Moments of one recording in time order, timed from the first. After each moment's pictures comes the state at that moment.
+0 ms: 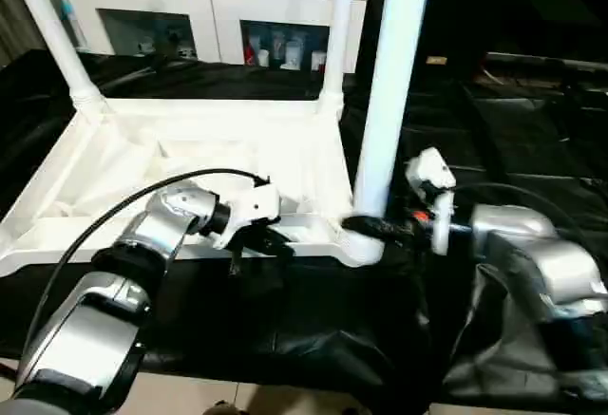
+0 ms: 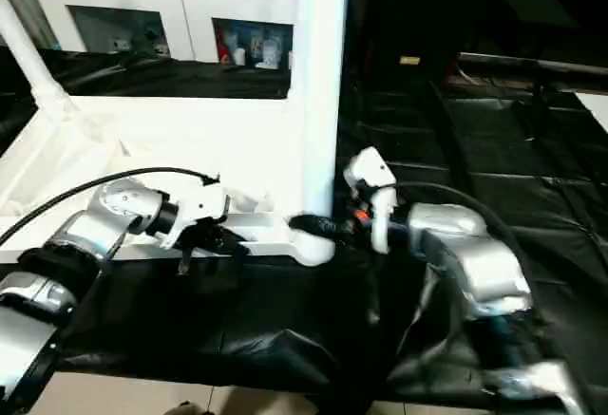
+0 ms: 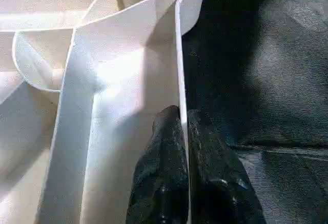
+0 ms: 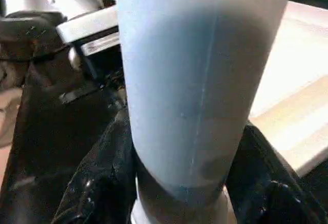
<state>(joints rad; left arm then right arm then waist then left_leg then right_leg) -0.77 0.39 -0.34 0.87 0.09 -0.13 -1.35 -0.43 -0.40 0.12 0.14 0.39 0.50 0.97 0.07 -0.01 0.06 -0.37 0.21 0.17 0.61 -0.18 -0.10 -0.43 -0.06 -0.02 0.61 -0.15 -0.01</state>
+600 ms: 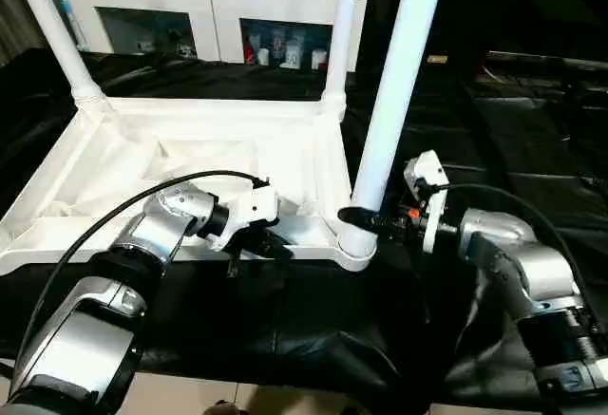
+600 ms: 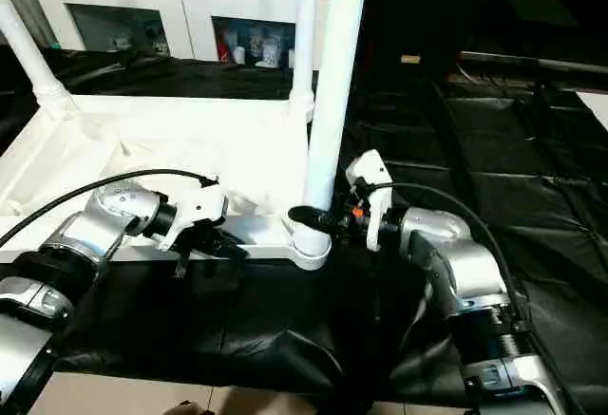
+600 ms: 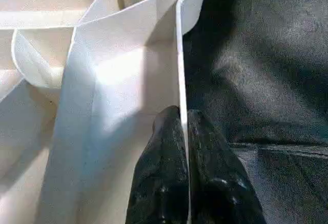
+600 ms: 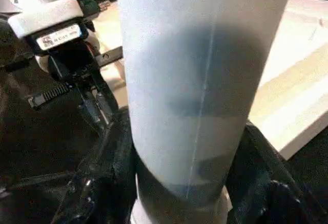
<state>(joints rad) -0.75 0.40 -0.34 0.84 0.08 -0.11 -1.36 -0.44 -0.38 0.11 0.25 0.37 0.42 0.95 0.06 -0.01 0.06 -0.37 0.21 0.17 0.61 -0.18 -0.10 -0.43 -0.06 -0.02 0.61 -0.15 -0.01</state>
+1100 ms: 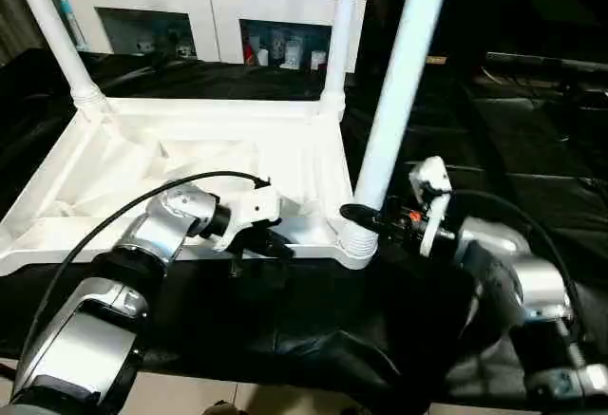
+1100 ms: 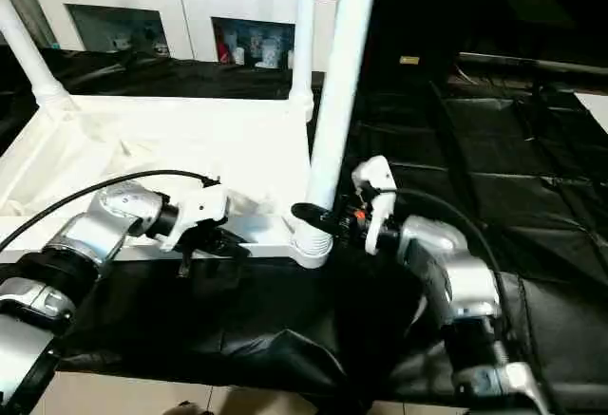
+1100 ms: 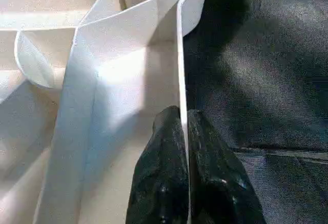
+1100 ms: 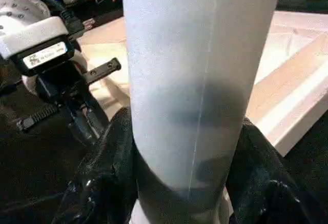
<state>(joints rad) -0.75 0.39 -0.34 0.84 0.09 -0.12 -1.32 -0.38 -0.31 0.04 0.30 0.39 0.31 0.90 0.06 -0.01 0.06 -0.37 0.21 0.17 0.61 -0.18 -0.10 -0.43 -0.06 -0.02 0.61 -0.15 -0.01</state>
